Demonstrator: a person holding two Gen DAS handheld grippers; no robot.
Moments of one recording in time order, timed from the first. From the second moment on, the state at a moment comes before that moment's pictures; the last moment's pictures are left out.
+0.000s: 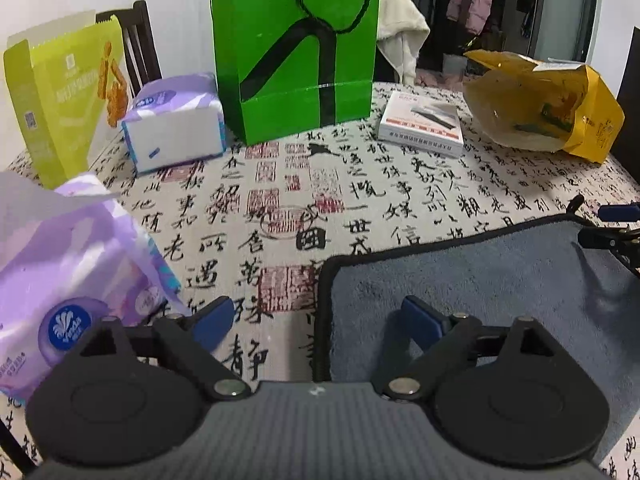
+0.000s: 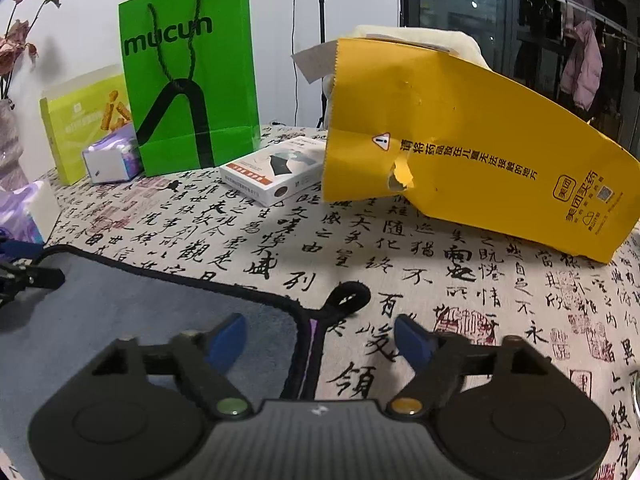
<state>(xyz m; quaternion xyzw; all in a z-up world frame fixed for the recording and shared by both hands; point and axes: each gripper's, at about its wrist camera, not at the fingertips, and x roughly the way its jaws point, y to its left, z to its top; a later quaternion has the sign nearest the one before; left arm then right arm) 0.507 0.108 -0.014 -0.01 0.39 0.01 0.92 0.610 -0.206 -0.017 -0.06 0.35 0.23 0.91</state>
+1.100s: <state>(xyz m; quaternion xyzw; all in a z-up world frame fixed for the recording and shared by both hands) 0.448 0.089 0.016 -0.01 0.47 0.01 0.89 0.555 -0.214 0.019 -0.04 0.46 0.18 0.87</state>
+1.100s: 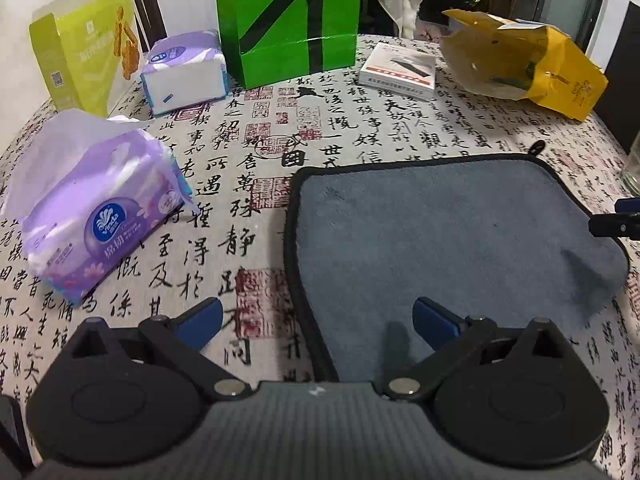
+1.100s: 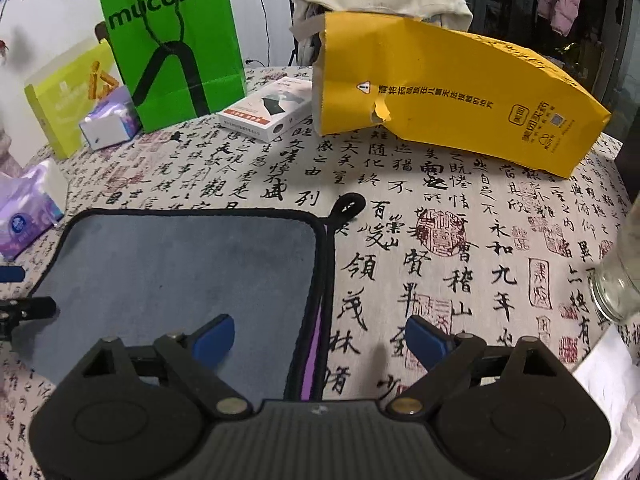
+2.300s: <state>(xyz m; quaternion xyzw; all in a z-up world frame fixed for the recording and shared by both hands) 0.300 0.057 0.074 0.00 0.33 0.01 0.94 0.394 -0.239 0.057 0.01 0.32 0.18 0.93</state>
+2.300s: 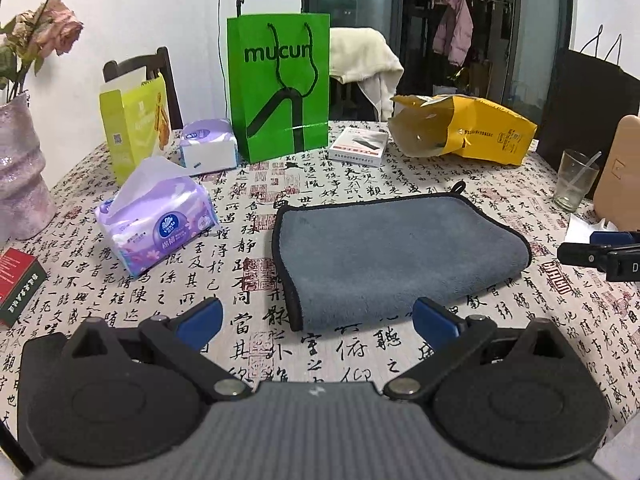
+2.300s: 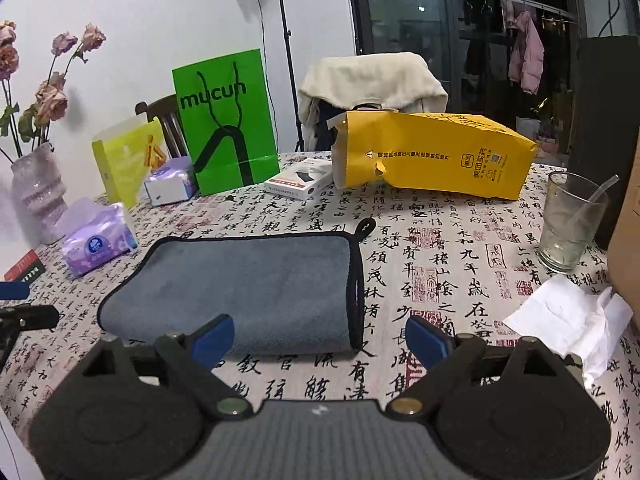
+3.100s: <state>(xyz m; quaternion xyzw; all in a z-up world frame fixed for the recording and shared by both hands) 0.241 0.050 0.080 0.01 0.30 0.01 0.96 0.323 -0.243 0.067 0.01 0.28 0.17 0.94</state>
